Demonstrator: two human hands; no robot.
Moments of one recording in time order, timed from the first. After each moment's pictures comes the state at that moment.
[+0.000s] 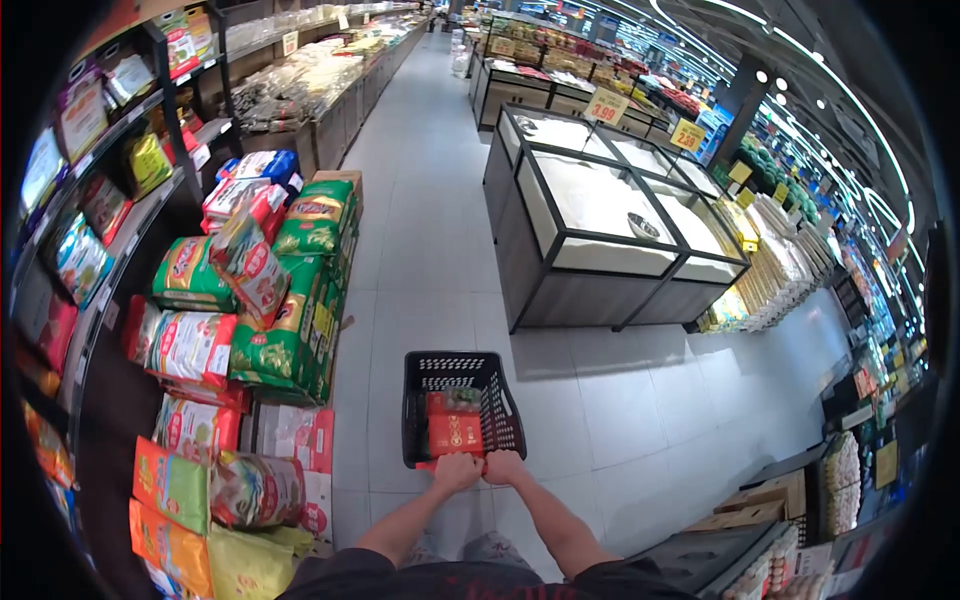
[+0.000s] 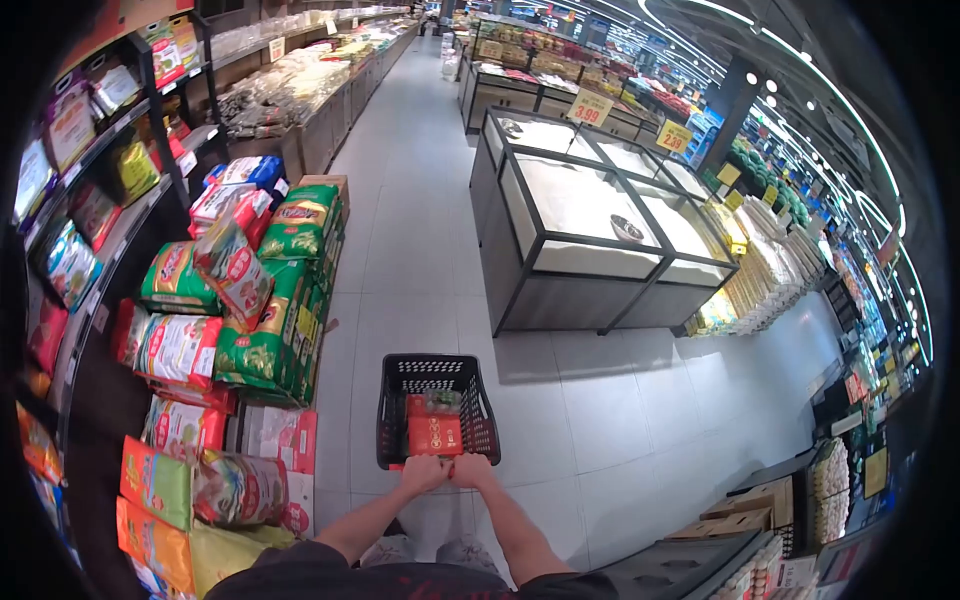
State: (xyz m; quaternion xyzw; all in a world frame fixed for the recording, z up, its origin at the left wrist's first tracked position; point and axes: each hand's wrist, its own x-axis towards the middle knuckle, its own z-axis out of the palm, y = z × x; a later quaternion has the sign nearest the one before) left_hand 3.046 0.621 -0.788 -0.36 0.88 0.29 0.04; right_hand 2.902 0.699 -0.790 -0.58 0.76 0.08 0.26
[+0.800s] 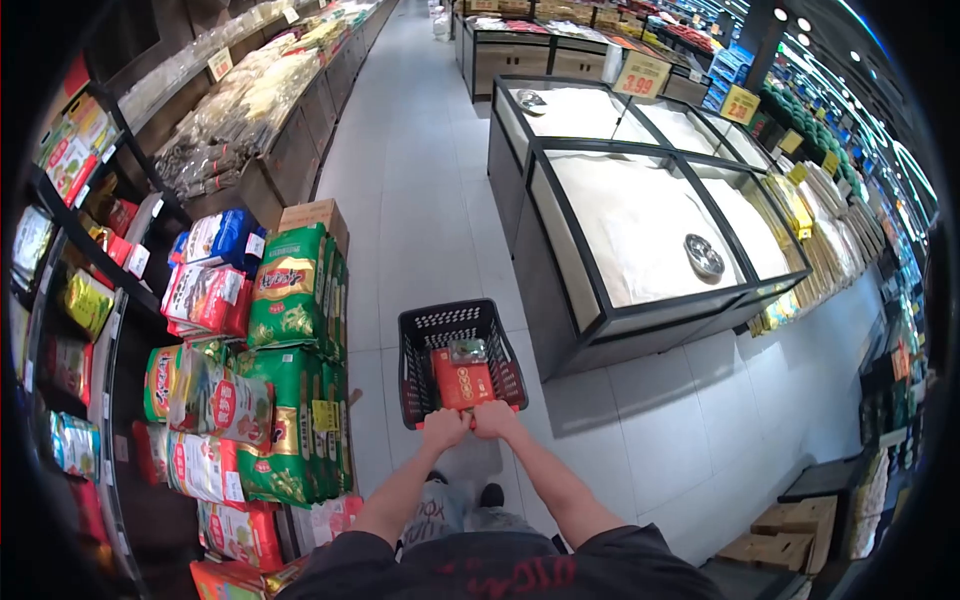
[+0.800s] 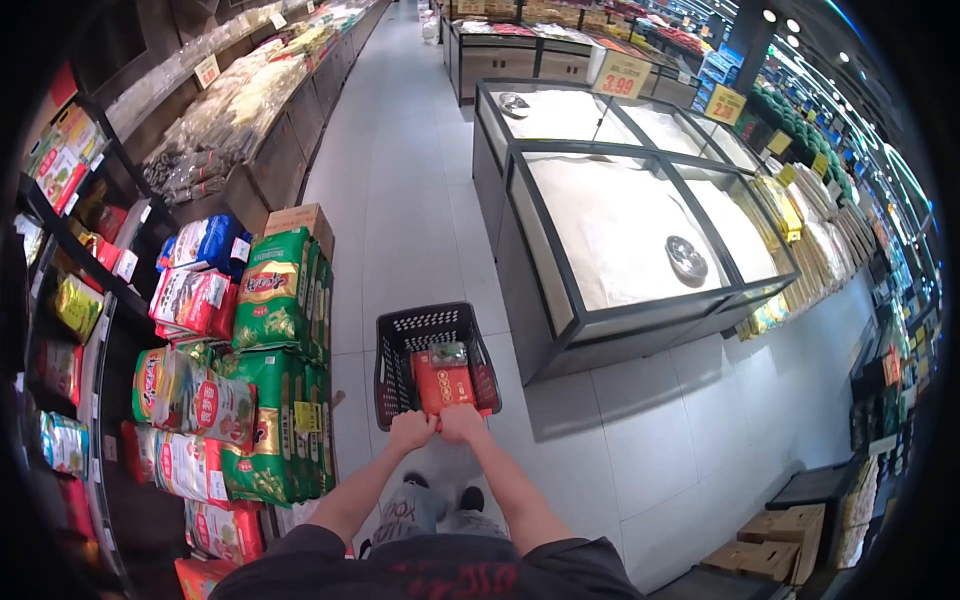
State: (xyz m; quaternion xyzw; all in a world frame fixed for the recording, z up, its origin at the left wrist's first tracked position) left_hand 2.709 0.069 -0.800 -0.41 0.88 0.25 0.03; right_hand 2.564 0.141 -0.796 -0.63 0.73 0.02 0.27
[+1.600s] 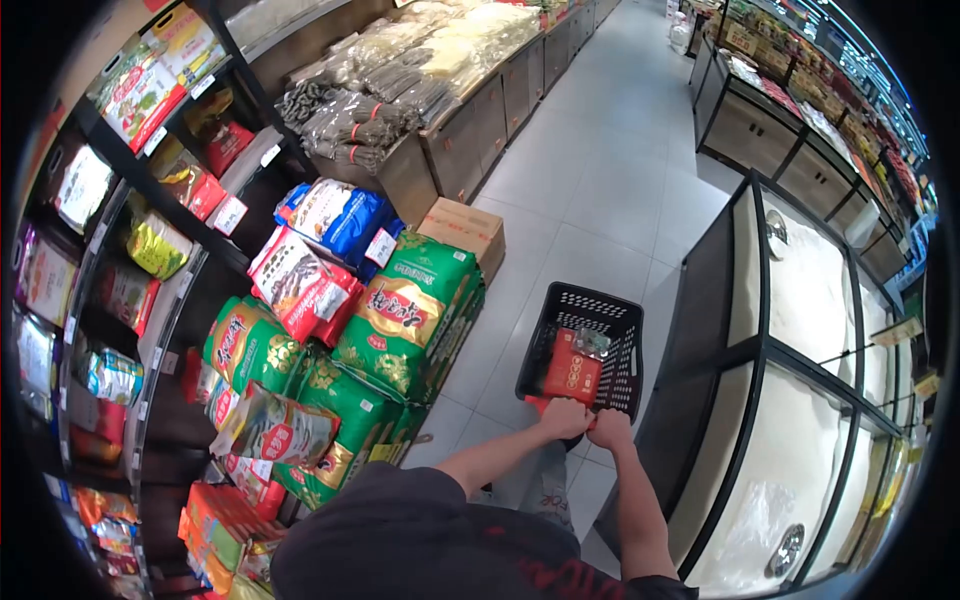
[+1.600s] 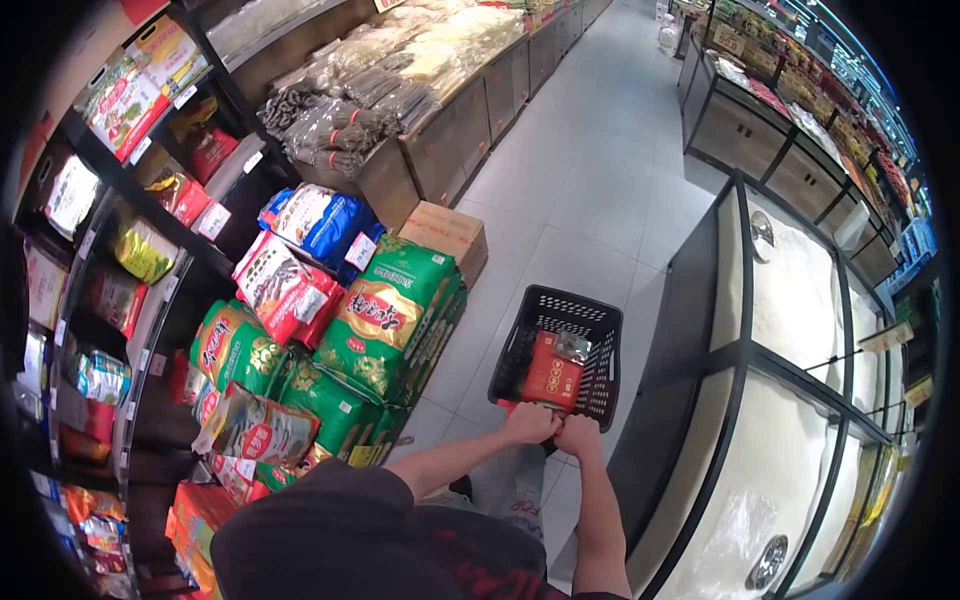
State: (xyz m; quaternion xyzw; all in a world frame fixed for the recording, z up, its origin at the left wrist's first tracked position) left_hand 2.444 -0.515 -0.823 -0.42 0.86 0.29 -0.03; right_hand 2.291 -0.463 -0.813 -0.66 0.71 0.07 0.23
